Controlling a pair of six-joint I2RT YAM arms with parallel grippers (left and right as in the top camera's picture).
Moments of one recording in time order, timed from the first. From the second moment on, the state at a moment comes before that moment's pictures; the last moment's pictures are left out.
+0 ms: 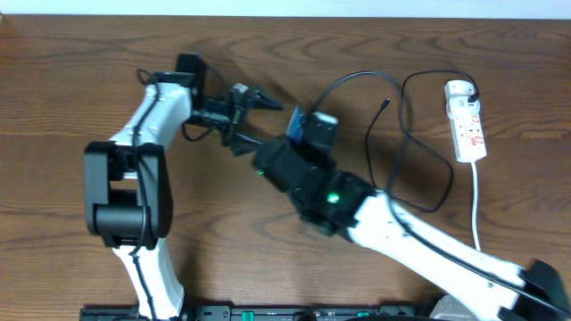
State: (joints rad) left arm -0.03 2.06 1.49 -0.94 1.23 -0.59; right arm 0.92 1.50 1.25 -0.64 0.50 1.08
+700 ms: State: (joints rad) left arm 0.25 1.28 1.49 -1.32 0.96 -0.15; right arm 0.44 1.21 0.82 -0.11 -0.18 1.03
